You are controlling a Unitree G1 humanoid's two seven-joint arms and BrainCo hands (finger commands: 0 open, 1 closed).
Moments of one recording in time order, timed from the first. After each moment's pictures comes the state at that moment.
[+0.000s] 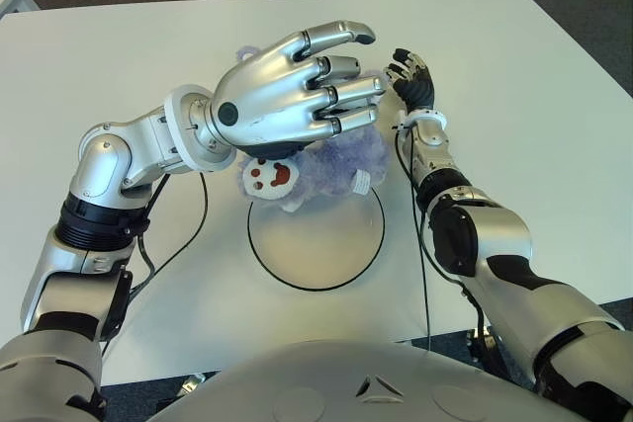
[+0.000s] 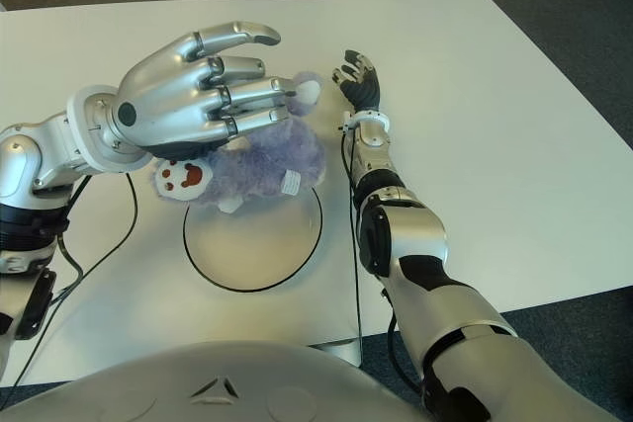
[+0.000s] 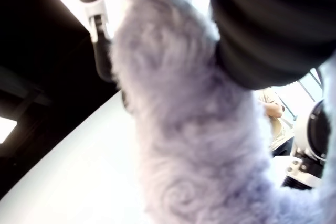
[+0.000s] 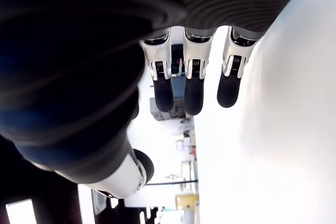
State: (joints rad) left arm -0.49 0.57 -0.12 -0.23 1.06 -0.86 0.38; right arm -0.91 -0.10 -0.24 1.29 0.00 -0.43 -0.06
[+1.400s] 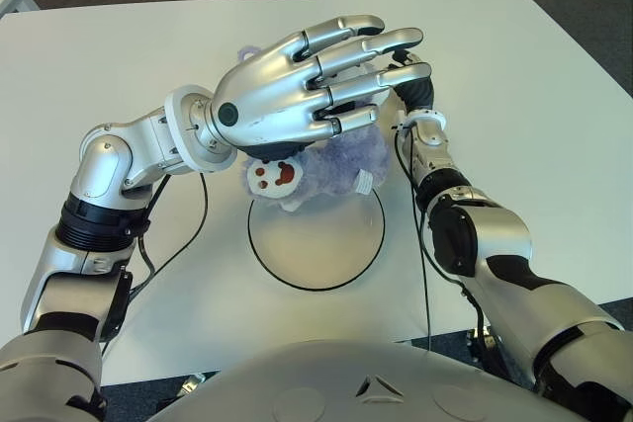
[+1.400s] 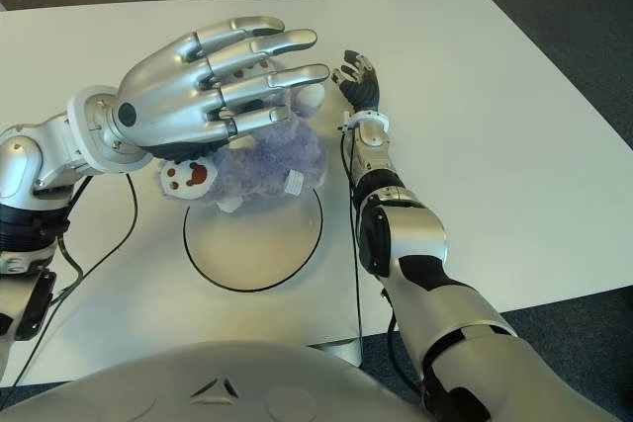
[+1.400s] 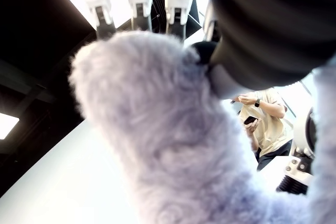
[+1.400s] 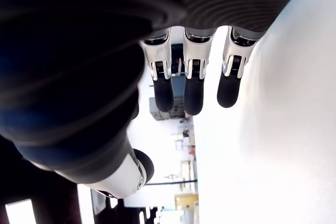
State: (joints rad) left arm -0.49 0.57 -0.12 -0.24 1.06 -0.85 0.38; right arm -0.91 -0.09 -0.24 1.29 0.00 -0.43 -0.06
